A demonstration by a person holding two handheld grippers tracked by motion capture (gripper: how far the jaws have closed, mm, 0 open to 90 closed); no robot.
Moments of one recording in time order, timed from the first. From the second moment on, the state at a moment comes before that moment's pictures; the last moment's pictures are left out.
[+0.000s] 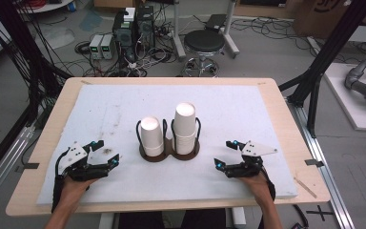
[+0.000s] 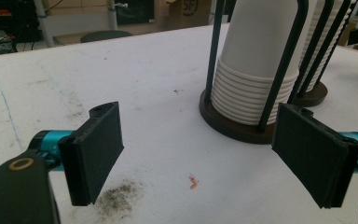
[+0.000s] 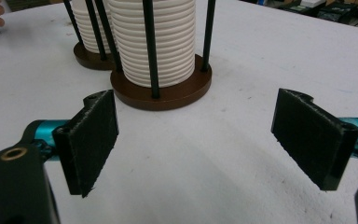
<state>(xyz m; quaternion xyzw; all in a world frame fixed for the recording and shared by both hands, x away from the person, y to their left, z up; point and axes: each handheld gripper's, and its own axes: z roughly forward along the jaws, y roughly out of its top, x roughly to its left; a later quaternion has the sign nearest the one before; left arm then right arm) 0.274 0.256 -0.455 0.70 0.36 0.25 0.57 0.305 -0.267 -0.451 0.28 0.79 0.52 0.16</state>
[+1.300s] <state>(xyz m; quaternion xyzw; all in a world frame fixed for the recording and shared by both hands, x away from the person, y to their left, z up) 0.275 0.255 -0.455 0.70 0.36 0.24 0.57 0.309 -0.272 -0.373 0.24 0.79 0.55 0.14</state>
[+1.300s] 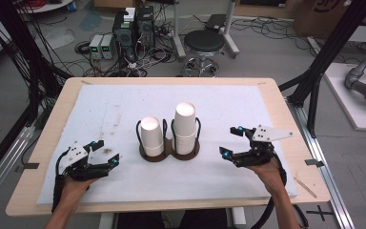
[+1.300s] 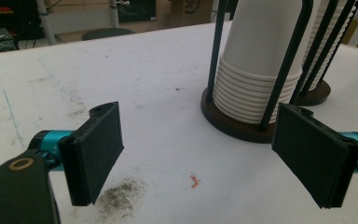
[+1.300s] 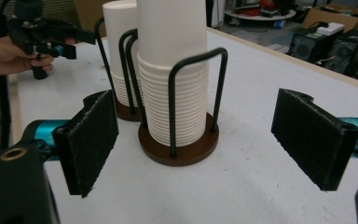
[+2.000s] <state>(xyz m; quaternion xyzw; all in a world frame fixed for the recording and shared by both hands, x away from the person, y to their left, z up) 0.276 0.255 -0.455 0.70 0.36 0.24 0.56 0.331 -0.249 -0.290 0.19 0.85 0.47 0.13</state>
